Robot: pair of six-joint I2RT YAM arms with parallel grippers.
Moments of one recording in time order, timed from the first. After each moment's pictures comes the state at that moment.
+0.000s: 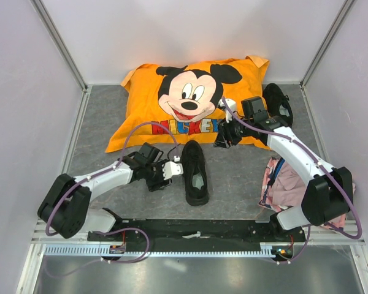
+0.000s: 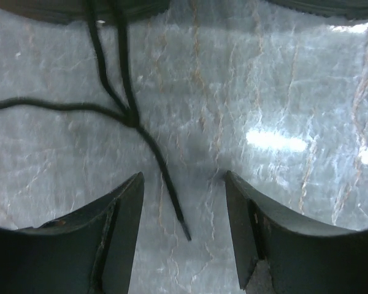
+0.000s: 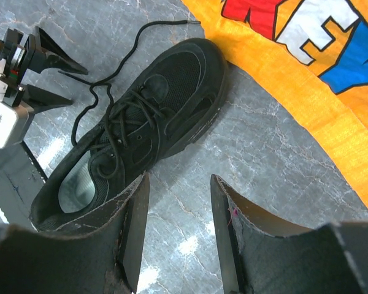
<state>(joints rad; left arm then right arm) -0.56 1.33 0.62 -0.40 0.35 0.77 0.36 1.46 1.18 -0.56 -0.57 -0.13</state>
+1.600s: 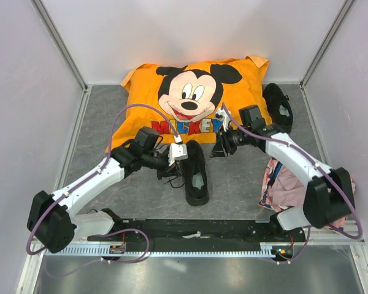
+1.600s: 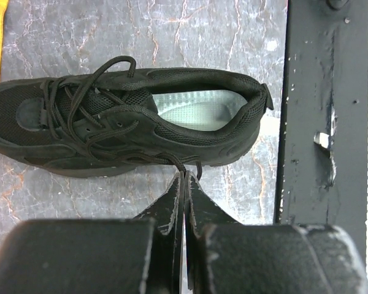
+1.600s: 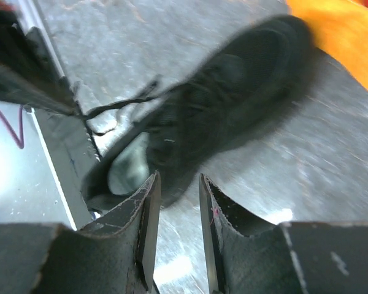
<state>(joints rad) -0.63 1.20 0.87 -0.49 0.70 0.52 0.37 1.46 1.09 -0.53 -0.80 -0.09</state>
